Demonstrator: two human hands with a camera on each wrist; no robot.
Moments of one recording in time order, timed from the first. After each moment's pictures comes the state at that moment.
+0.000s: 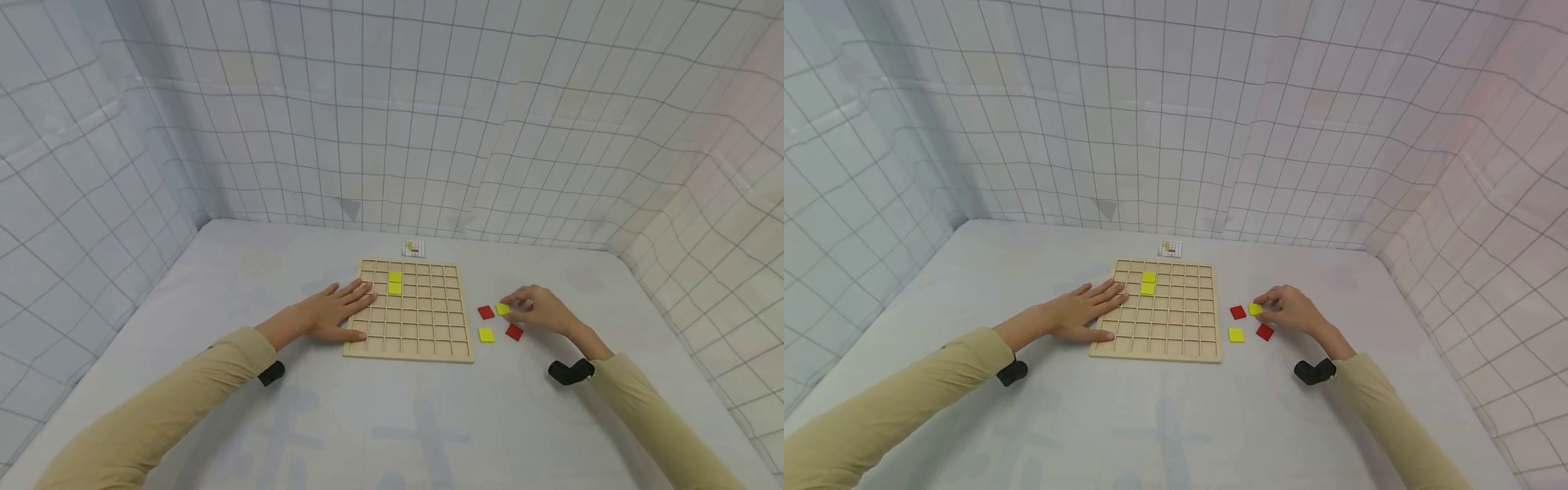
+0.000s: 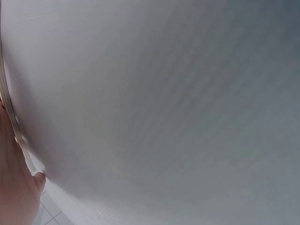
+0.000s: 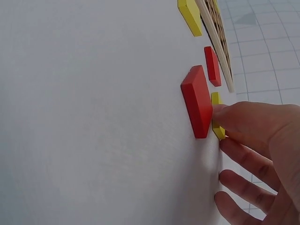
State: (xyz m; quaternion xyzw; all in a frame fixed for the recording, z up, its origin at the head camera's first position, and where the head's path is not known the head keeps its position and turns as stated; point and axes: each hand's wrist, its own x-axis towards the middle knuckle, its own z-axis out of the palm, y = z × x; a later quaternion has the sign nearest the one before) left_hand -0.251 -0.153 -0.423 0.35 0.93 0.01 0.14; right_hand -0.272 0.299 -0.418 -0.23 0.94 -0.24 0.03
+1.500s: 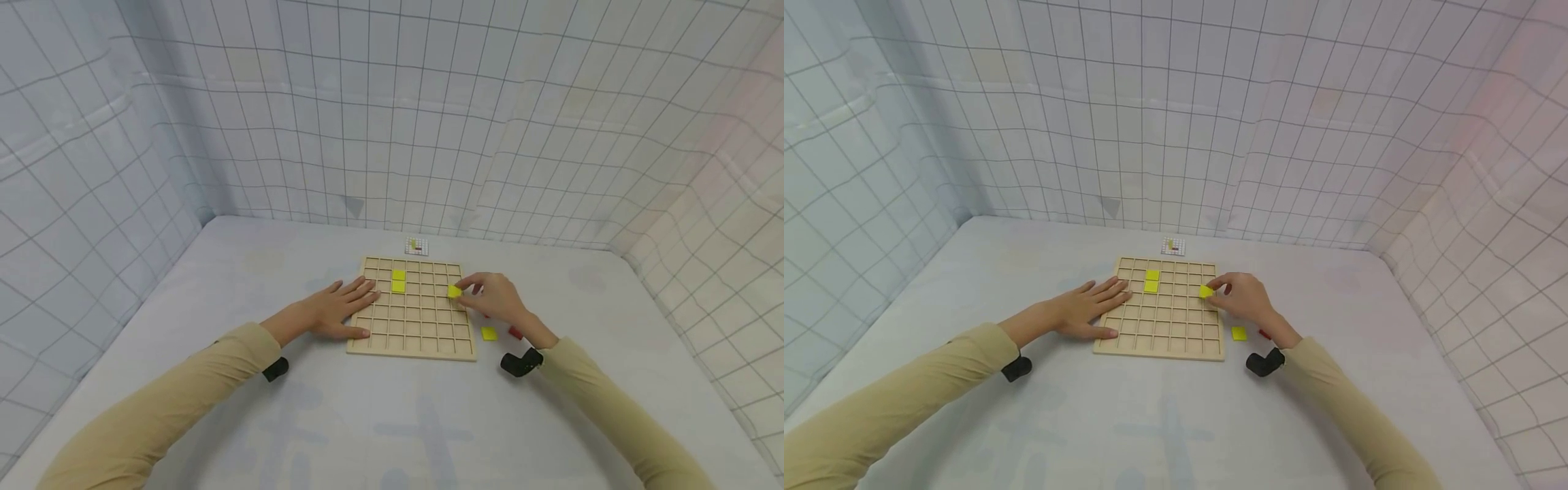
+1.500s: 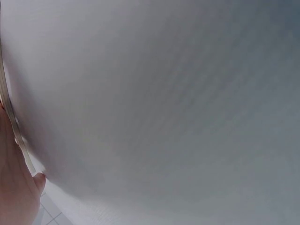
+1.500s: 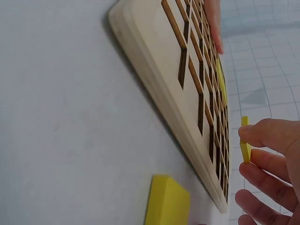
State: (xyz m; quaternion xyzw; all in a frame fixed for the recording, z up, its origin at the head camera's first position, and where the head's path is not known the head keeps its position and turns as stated) left_hand -0.245 -0.150 -0.415 0.35 0.92 0.00 0.15; right_hand -0.274 0.200 -0.408 -0.24 0.94 -0.26 -0.05
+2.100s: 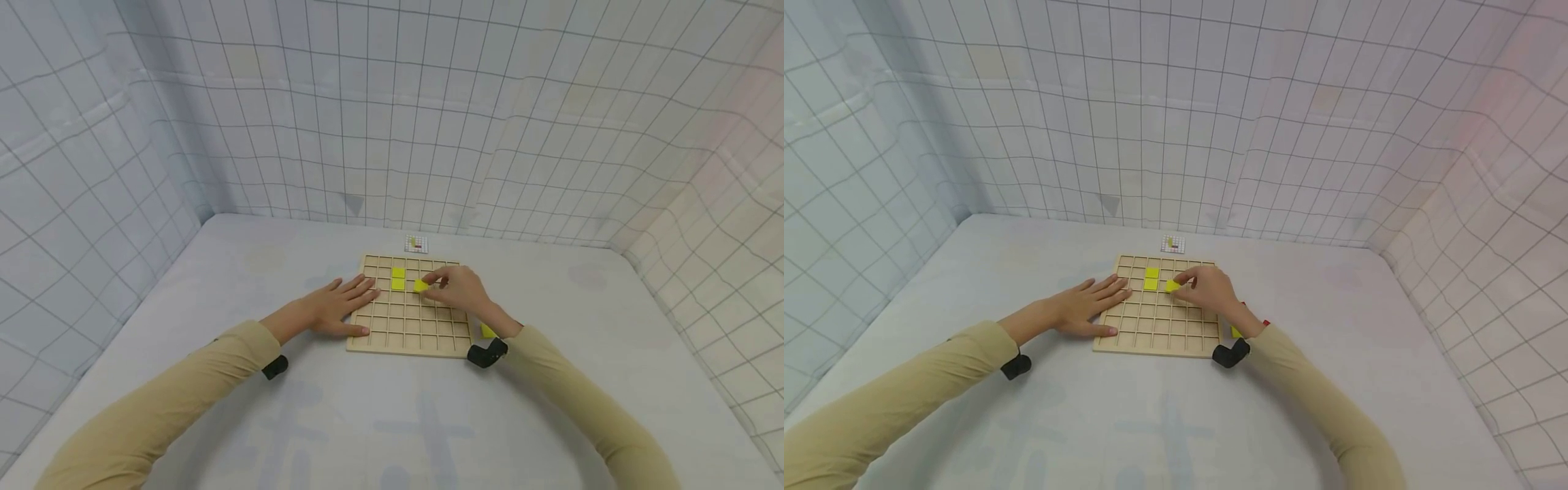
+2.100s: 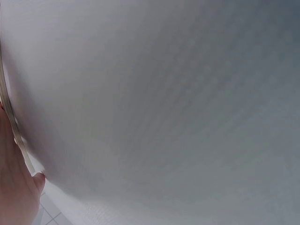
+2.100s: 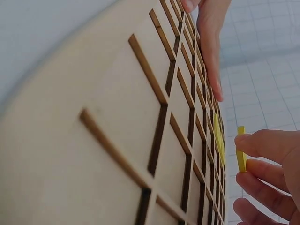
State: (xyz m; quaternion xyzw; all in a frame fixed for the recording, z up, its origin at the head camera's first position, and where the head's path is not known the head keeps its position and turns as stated) left_hand -0.244 -0.149 -0.413 0.35 0.93 0.01 0.14; right_hand -0.284 0.141 -0.409 -0.25 0.93 -0.26 -0.03
